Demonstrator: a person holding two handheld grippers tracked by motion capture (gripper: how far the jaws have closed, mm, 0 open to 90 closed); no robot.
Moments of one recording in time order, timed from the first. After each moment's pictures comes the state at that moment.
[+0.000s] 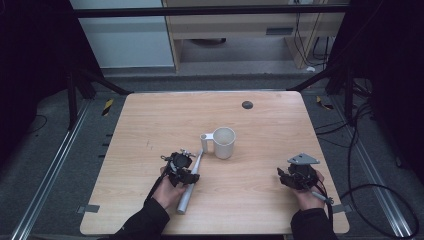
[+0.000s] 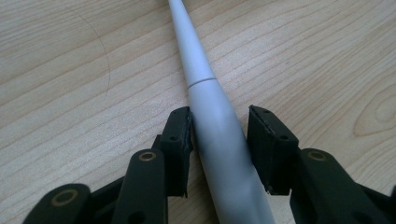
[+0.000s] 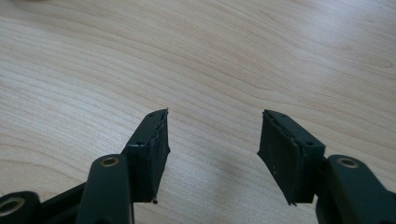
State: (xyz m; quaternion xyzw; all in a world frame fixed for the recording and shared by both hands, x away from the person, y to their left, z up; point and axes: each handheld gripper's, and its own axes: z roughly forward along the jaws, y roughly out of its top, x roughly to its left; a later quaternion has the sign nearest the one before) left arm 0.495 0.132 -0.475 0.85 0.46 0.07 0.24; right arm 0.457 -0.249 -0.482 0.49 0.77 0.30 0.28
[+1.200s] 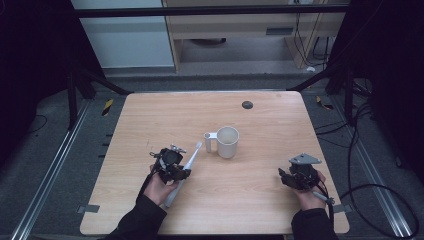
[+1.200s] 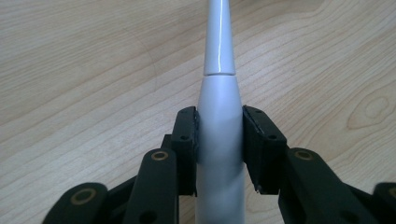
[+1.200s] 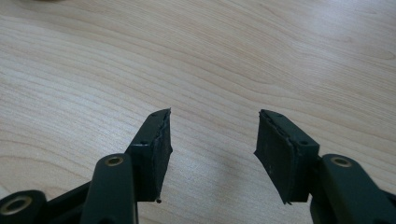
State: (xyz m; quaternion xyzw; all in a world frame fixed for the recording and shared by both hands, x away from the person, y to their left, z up) left arm 0.489 0.157 -0.446 0.84 0.47 0.10 0.27; right arm 0.457 -0.252 -0.482 0.50 0.77 0.30 0.27
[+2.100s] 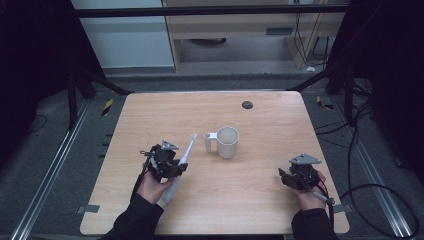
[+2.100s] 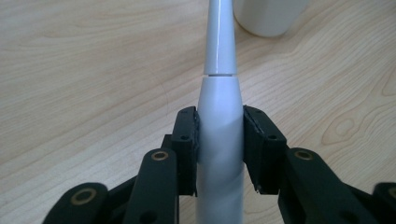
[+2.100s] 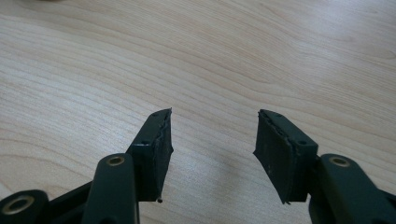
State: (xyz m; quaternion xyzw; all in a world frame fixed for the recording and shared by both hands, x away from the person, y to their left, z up) left arm 0.479 0.171 -0.418 0.82 0.46 0.12 0.33; right arm 0.456 -0.252 -0.481 0.50 0.77 0.30 0.27
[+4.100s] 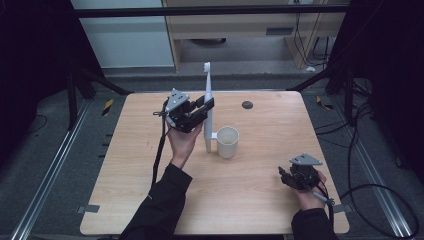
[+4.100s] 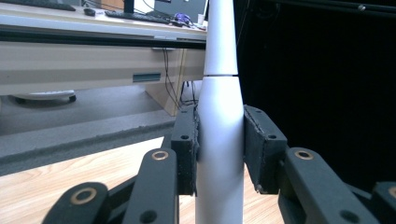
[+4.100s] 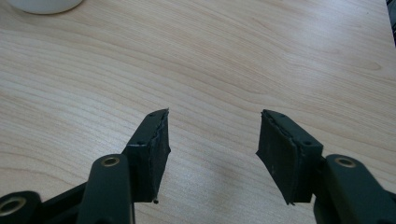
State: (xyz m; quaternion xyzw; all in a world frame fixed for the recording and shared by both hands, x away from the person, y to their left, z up) left arm 0.545 0.104 -0.328 0.66 0.37 0.23 0.62; right arm 0.455 -0.251 -0.481 0.50 0.76 0.31 0.29
